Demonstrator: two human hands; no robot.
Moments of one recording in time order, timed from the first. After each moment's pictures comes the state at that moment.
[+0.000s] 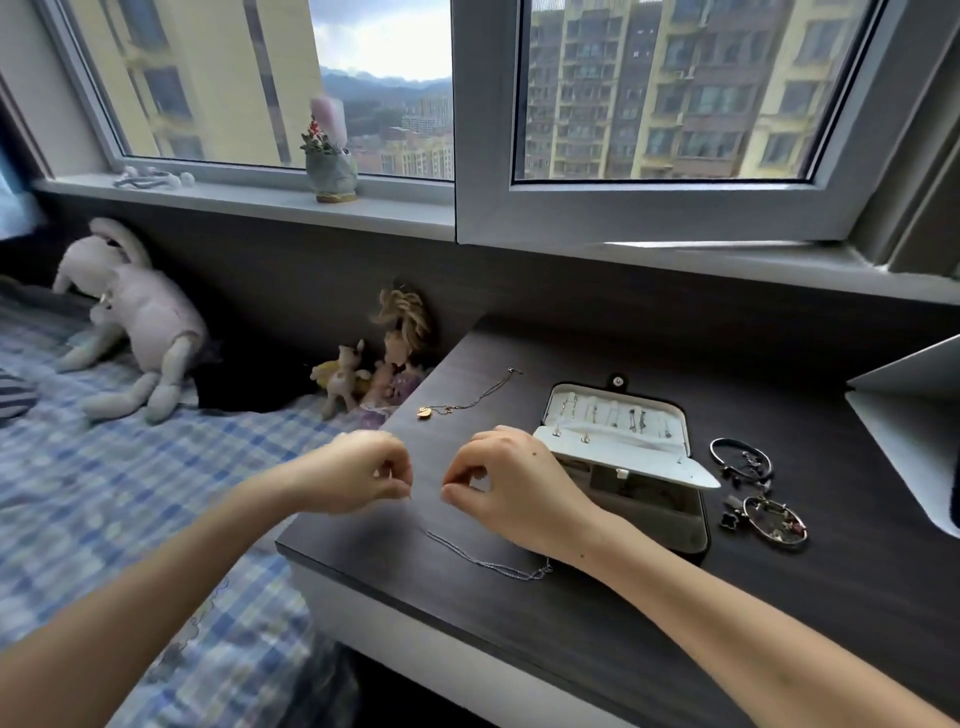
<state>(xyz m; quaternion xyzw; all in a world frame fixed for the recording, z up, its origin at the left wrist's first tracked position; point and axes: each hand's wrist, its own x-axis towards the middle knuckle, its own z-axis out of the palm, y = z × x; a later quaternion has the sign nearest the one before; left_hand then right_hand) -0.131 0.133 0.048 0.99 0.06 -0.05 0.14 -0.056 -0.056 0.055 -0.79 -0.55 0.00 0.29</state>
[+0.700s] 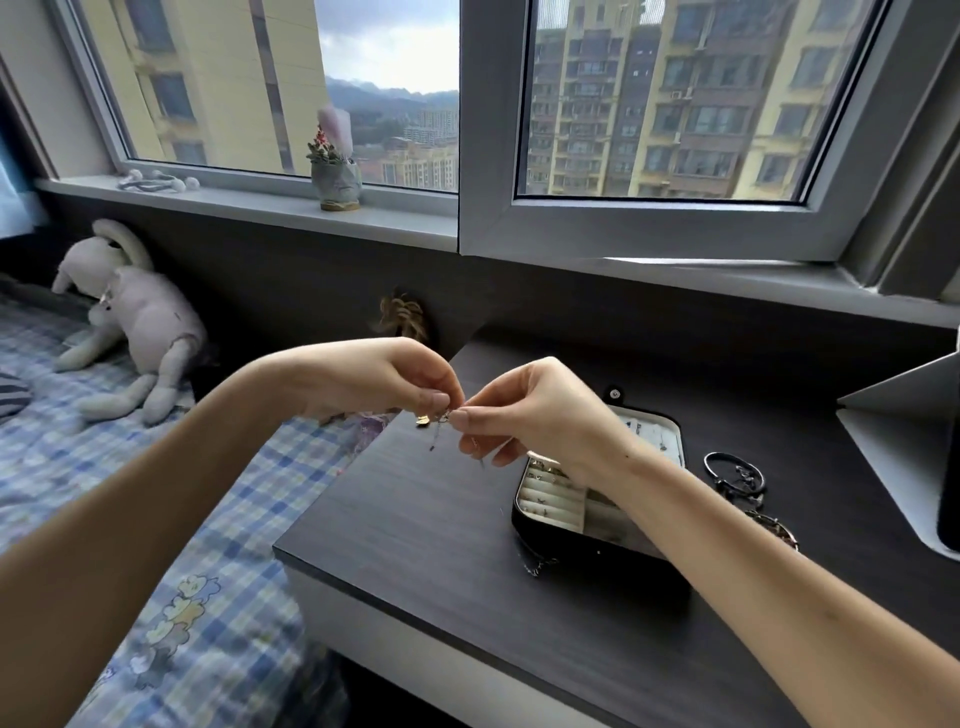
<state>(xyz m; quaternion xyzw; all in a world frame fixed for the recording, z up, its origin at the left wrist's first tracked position) -0.122 0.104 0.150 0.92 0.01 -0.08 0.38 -0.045 -0.067 0.125 -0.73 -0.38 0.25 0.51</state>
